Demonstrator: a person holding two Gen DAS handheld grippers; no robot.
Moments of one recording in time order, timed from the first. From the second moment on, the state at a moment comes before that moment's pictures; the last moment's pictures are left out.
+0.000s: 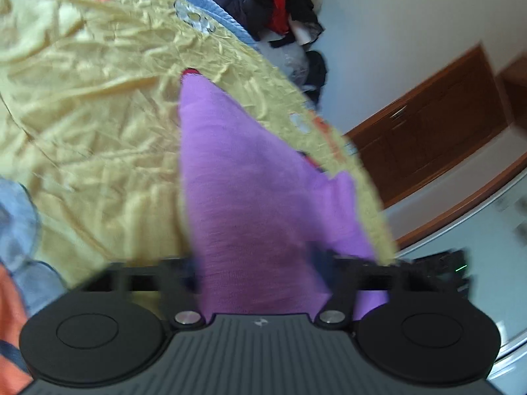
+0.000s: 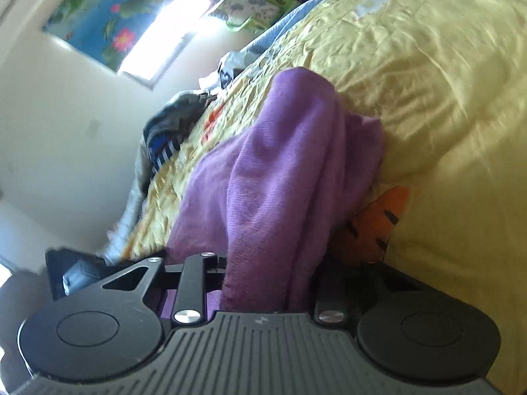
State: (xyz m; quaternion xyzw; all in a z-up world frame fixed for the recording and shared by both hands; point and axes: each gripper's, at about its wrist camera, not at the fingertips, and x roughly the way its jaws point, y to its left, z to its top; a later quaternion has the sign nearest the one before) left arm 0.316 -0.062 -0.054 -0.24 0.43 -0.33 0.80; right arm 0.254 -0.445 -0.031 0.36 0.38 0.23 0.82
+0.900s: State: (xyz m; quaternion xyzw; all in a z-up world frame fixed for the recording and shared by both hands) left arm 0.306 -0.004 -0.020 -0.18 0.42 -0.25 0.85; right arm 0.233 -0.395 -0.002 0.34 0.38 0.19 0.84
